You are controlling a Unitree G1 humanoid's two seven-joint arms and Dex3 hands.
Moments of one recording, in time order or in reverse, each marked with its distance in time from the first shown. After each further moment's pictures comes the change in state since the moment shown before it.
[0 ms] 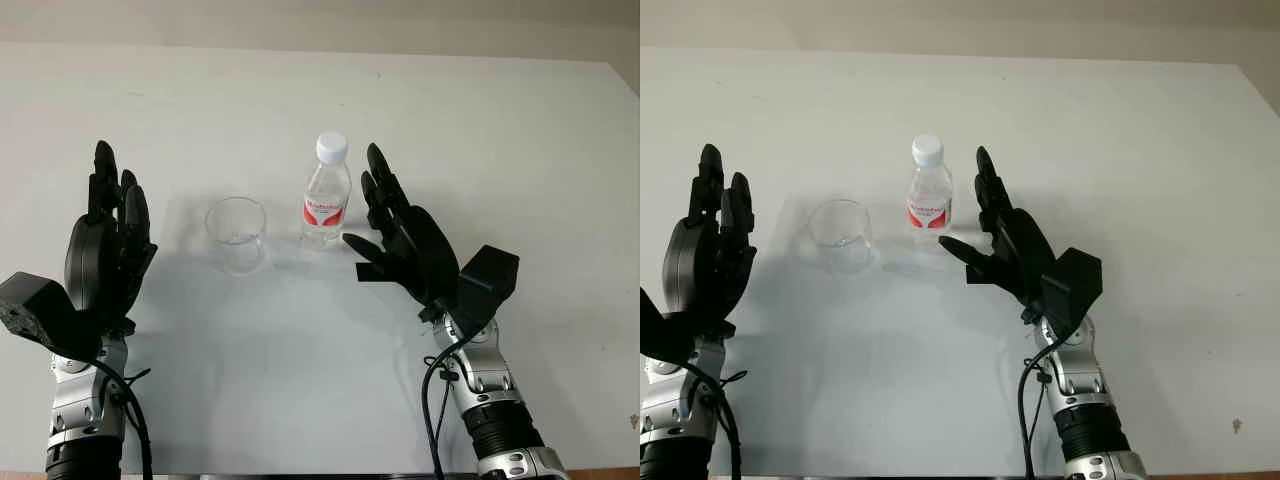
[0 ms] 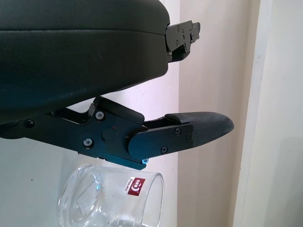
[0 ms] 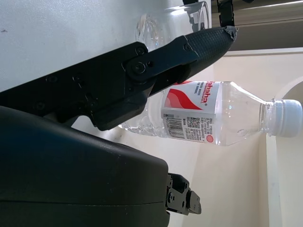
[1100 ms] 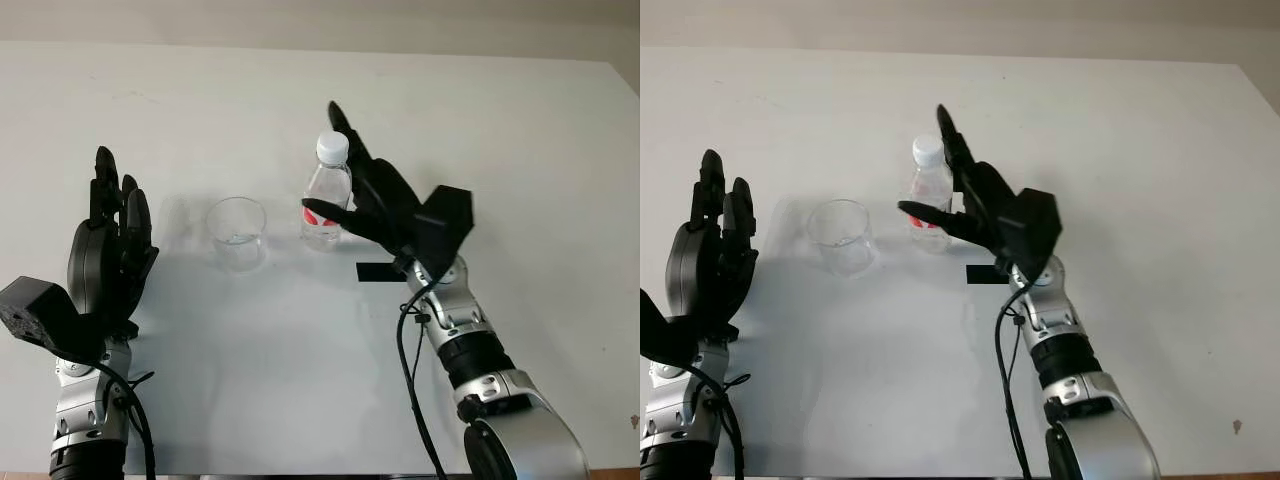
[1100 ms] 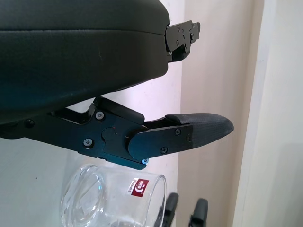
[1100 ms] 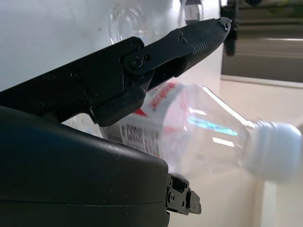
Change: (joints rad) left arm 0.009 -0.014 -0.002 -0.001 -0.001 -0.014 0.019; right arm -0.347 0.019 0.049 0.356 -0.118 -0.065 -0.019
